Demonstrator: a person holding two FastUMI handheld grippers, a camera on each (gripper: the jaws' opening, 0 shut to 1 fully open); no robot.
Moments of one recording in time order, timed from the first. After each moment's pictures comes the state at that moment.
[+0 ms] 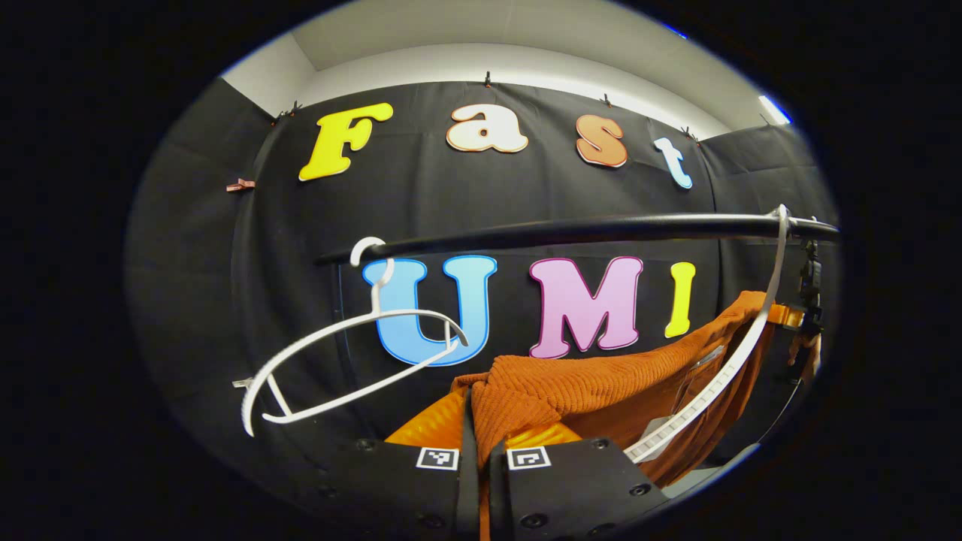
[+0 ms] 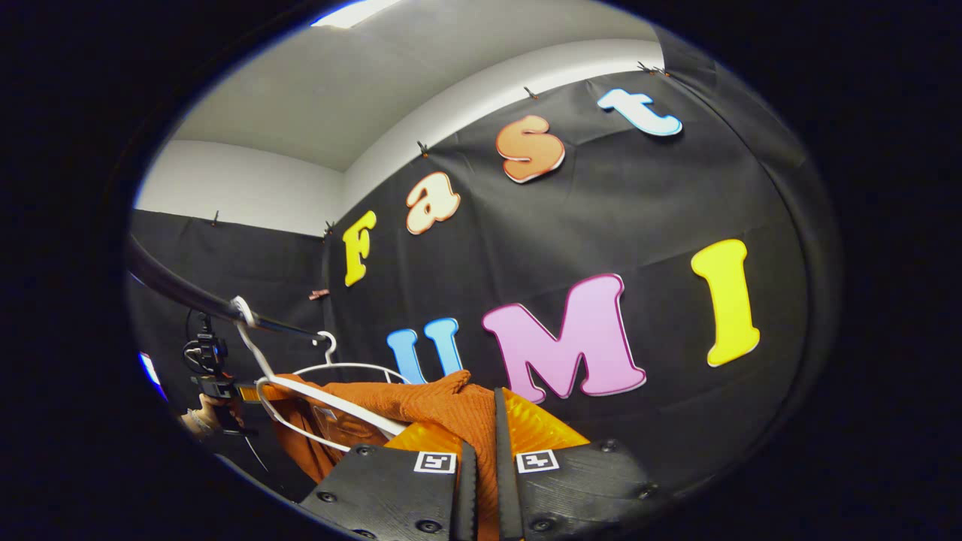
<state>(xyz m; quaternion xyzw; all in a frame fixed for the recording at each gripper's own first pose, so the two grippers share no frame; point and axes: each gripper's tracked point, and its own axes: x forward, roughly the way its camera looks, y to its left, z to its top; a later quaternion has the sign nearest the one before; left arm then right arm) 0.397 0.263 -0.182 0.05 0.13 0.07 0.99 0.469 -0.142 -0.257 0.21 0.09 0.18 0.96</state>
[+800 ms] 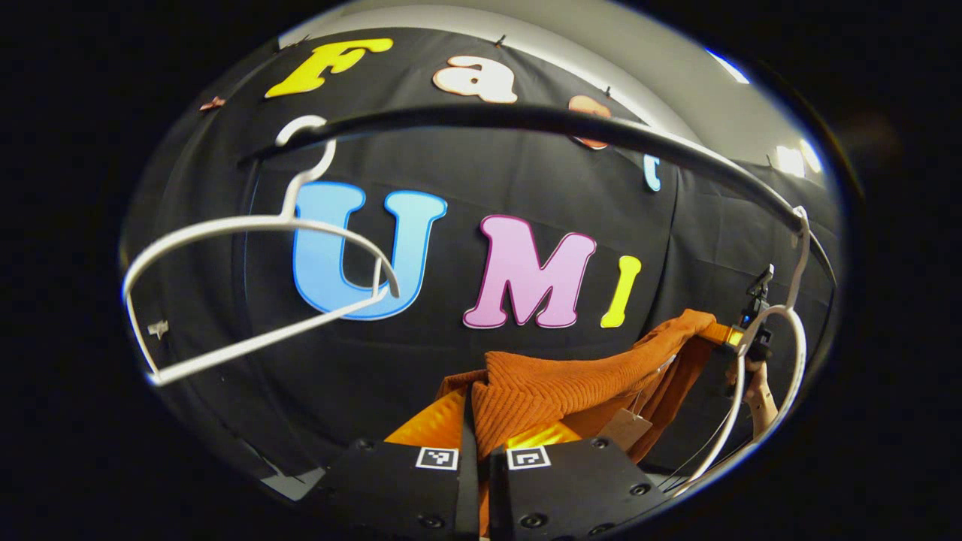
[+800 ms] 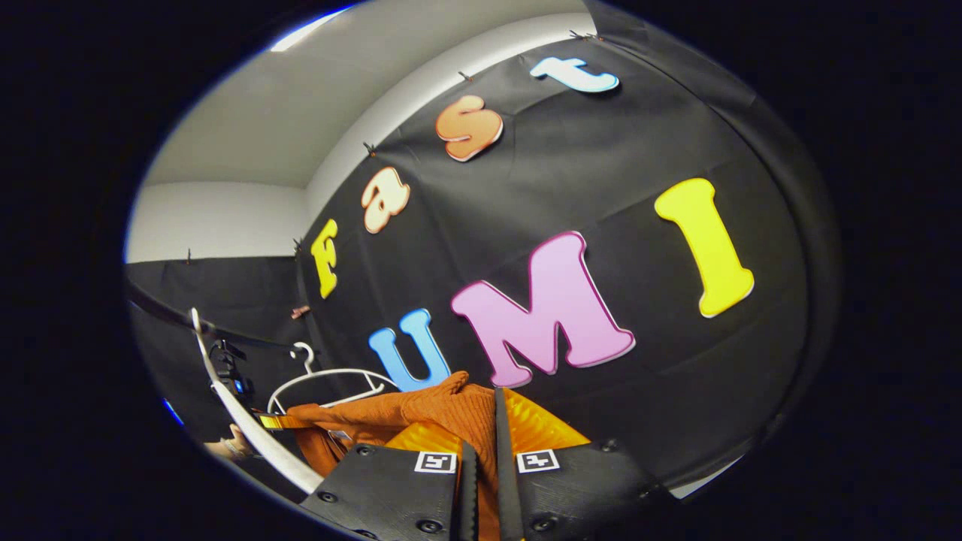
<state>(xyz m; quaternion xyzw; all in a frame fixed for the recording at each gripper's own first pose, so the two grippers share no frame) 0.443 0.264 -0.278 -0.06 0.22 -0.02 0.97 0.486 -0.161 -0.350 0.23 0.17 0.14 0.95</state>
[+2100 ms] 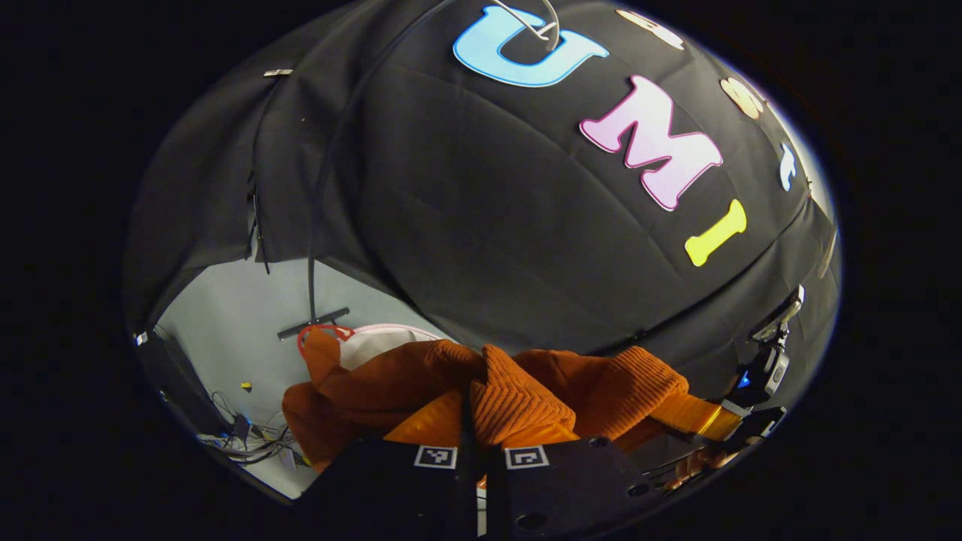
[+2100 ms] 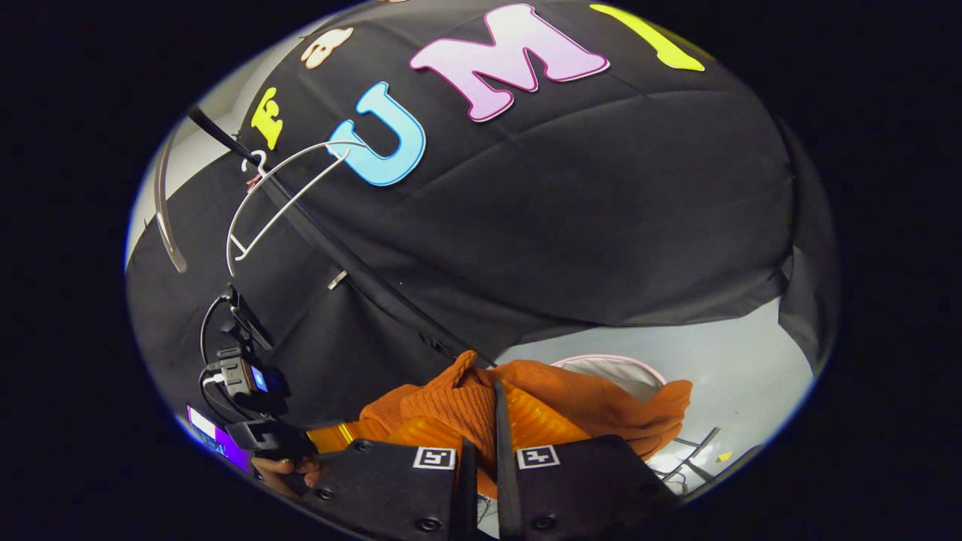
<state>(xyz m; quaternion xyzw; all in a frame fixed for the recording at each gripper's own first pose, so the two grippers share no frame) 0.275 0.140 -0.534 -0.28 0.42 0.15 0.85 0.244 0.017 -0.562 0.28 0.50 0.15 0.81</state>
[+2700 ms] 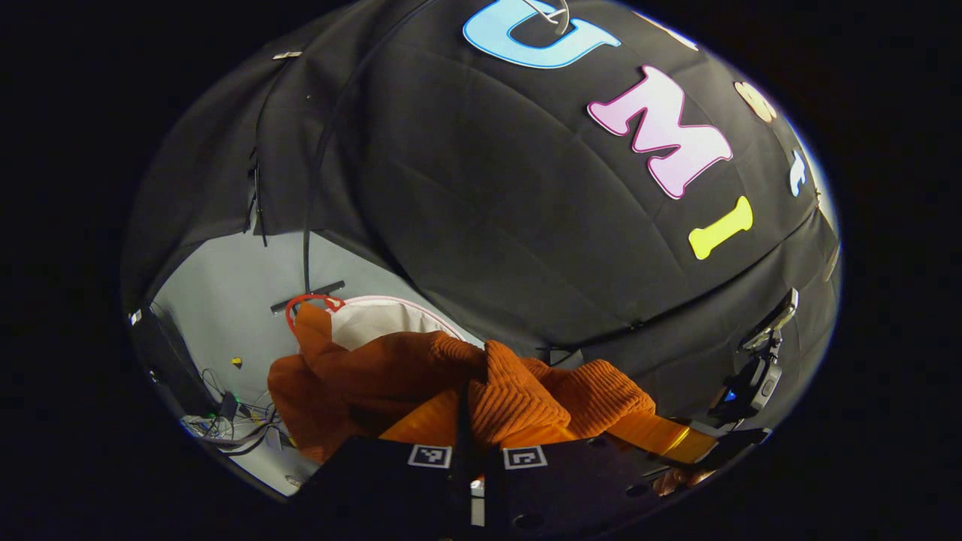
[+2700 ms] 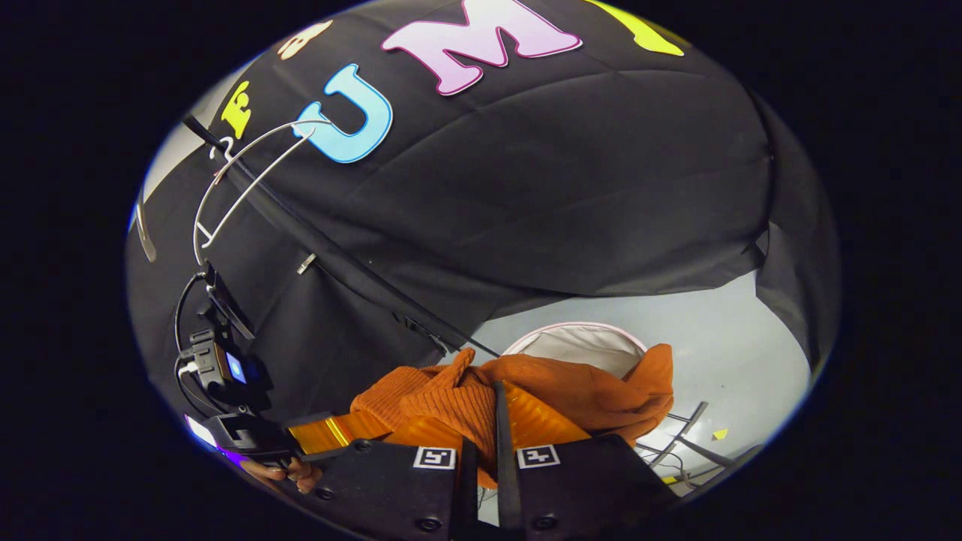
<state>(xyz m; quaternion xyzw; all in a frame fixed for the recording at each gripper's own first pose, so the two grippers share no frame) 0.271 0.122 -0.558 -0.30 0.45 0.16 0.83 0.209 0.012 -0.592 0.24 0.55 0.10 0.79</state>
